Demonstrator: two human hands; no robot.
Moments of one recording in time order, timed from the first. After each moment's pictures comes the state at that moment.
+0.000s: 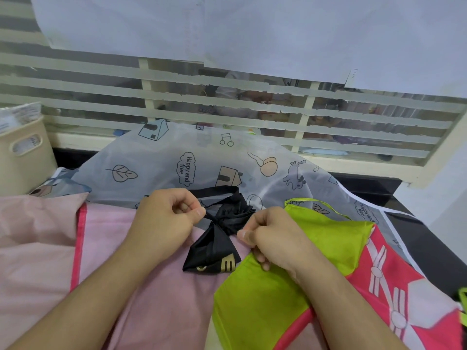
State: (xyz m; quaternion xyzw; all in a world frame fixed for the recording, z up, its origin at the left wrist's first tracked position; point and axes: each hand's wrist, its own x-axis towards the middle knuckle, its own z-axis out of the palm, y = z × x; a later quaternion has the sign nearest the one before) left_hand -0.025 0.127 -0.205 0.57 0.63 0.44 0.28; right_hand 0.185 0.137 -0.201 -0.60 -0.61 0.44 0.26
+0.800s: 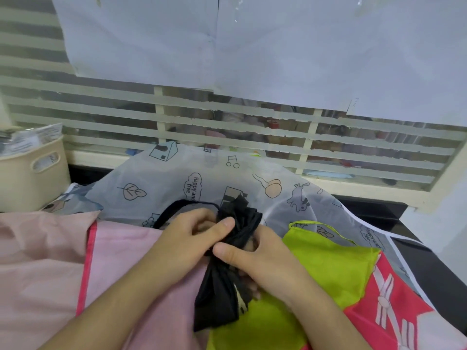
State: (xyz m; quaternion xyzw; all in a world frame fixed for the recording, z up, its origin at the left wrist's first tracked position) left_hand -0.006 0.118 -0.194 0.58 0.48 0.49 0.44; right_hand 0.167 0.121 -0.189 -0.45 -0.65 0.51 0.34
